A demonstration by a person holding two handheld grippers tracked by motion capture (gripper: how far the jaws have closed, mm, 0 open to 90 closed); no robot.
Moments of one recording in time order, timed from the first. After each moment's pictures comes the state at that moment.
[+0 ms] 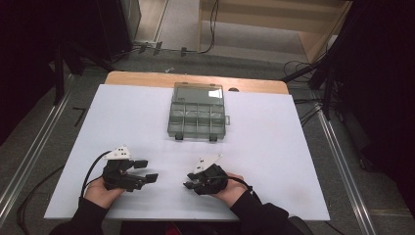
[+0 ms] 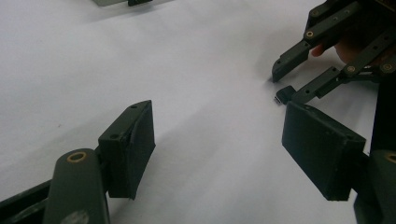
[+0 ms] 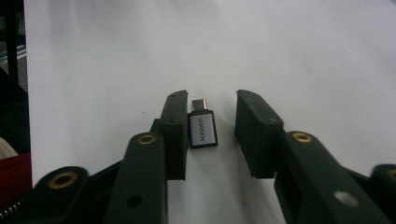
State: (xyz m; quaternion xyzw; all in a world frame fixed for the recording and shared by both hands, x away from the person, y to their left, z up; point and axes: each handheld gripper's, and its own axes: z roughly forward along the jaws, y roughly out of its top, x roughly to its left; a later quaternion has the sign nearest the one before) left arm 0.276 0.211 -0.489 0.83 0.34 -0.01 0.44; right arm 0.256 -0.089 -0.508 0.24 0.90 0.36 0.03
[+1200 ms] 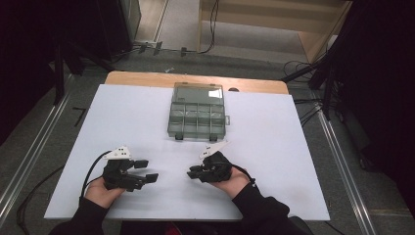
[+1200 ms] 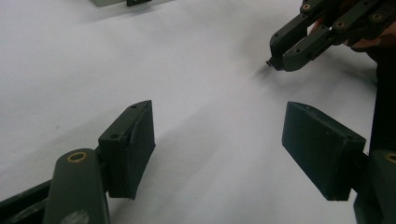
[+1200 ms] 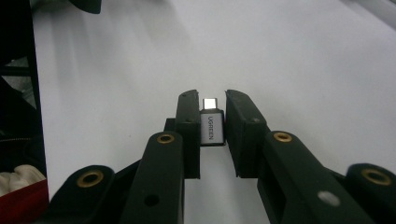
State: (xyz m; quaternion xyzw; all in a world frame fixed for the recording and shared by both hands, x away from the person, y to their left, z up) left arm 0.278 0.211 -0.490 0.83 0.34 -0.02 0.44; right arm 0.282 -0.104 -0.496 0.30 0.87 0.38 -0.02
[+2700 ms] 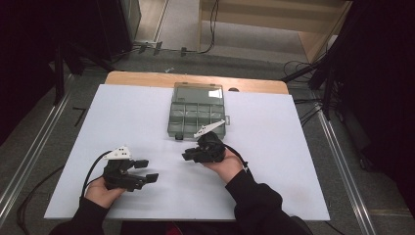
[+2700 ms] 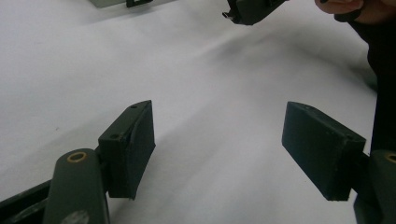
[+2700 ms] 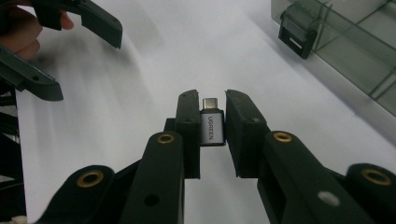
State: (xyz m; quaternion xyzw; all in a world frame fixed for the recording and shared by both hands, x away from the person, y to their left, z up) left arm 0.277 0.210 -0.490 0.83 0.34 -0.01 0.44; right arm 0.330 -0.090 -0.477 0.34 0.86 0.39 -0.03
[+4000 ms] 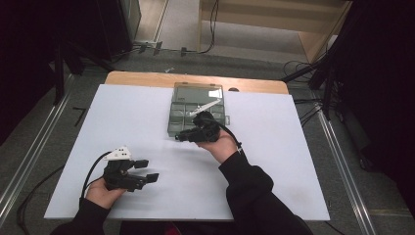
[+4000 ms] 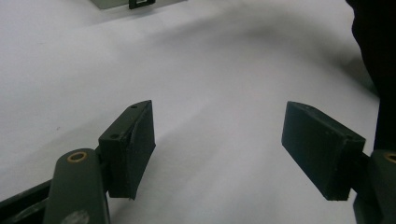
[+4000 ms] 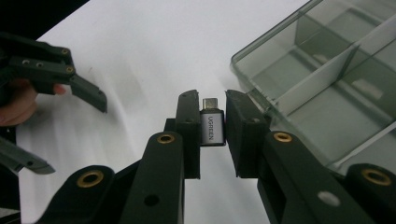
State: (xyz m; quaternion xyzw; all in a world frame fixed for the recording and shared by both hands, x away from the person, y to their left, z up) left arm 0.275 0.209 -0.490 0.82 0.35 -0.01 0.45; right arm 0.379 -0.079 -0.449 0.35 0.85 0.40 -0.03
